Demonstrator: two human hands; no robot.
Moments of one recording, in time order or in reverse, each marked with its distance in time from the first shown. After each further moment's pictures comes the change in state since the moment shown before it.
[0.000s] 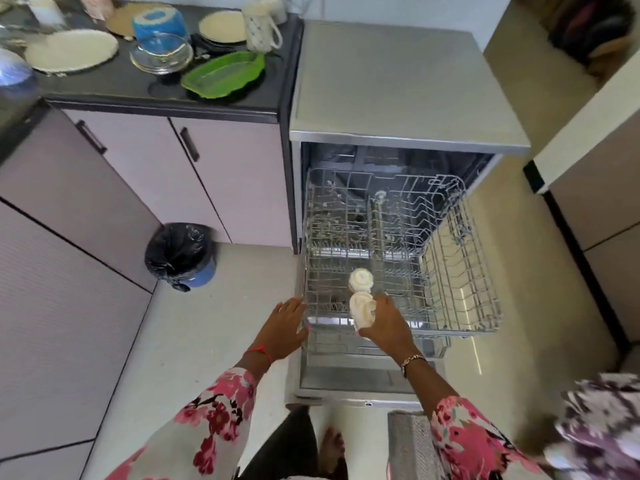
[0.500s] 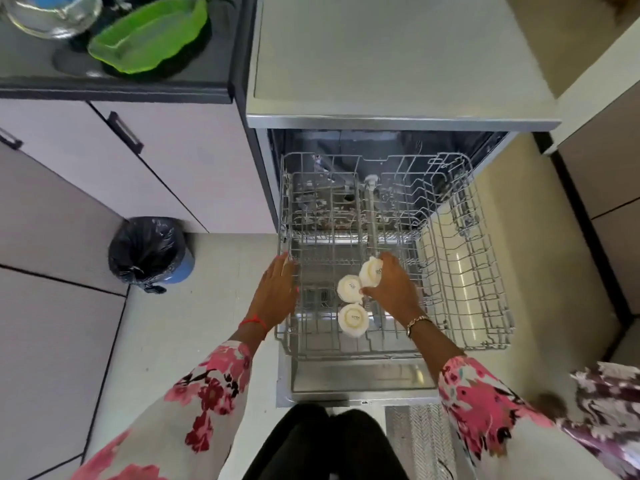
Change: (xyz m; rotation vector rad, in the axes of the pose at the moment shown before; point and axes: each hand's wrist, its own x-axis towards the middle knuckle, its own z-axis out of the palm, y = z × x) left_hand 0.152 -0.022 -0.018 -0.071 0.194 -0.063; right_hand 0.142 0.019 -0.038 0.103 0.052 0.065
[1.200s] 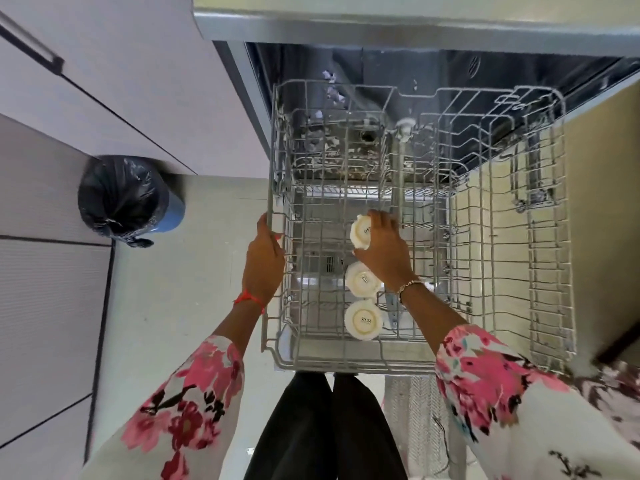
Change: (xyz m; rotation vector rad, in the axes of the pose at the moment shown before) left_hand 0.080 -0.035 0.049 -0.431 0.187 -0.426; right_hand 0.126 0.020 0.073 -0.233 -0.083 -0.148
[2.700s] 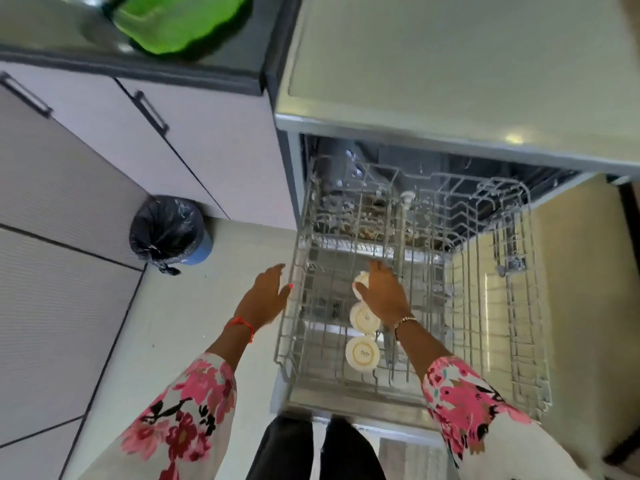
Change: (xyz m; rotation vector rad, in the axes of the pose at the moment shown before) left_hand -0.039 0.013 -0.069 0.246 -0.243 0.032; right_hand -0.035 -0.043 -0.049 -0.014 -0.096 -0.047
